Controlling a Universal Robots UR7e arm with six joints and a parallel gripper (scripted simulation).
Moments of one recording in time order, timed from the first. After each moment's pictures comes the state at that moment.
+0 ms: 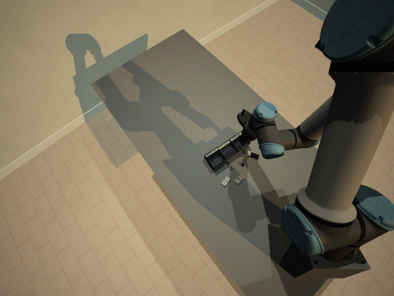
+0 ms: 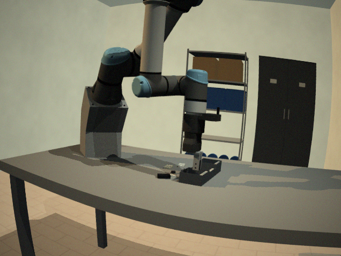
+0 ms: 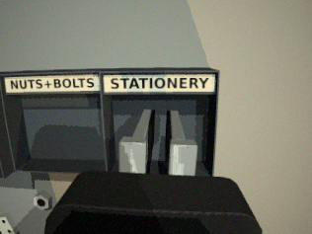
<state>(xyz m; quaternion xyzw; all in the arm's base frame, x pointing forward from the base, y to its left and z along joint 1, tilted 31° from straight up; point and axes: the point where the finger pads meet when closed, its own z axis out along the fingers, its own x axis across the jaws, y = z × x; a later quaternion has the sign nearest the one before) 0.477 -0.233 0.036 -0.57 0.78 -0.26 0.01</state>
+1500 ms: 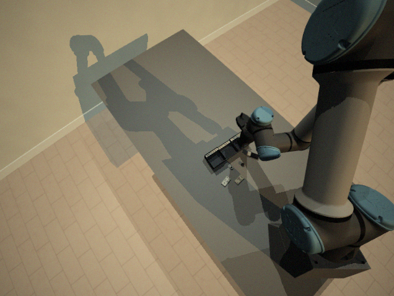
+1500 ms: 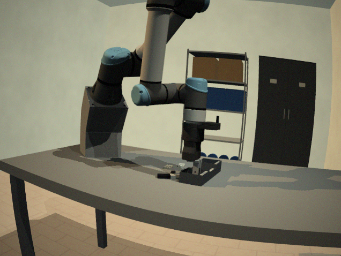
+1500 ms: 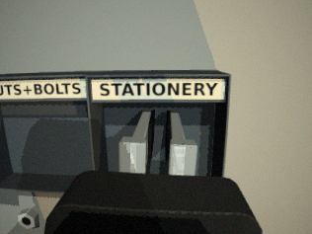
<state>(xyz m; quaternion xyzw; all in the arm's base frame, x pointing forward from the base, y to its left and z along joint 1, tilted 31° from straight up) 0.487 -0.245 0.011 -0.57 0.78 -0.27 0.01</state>
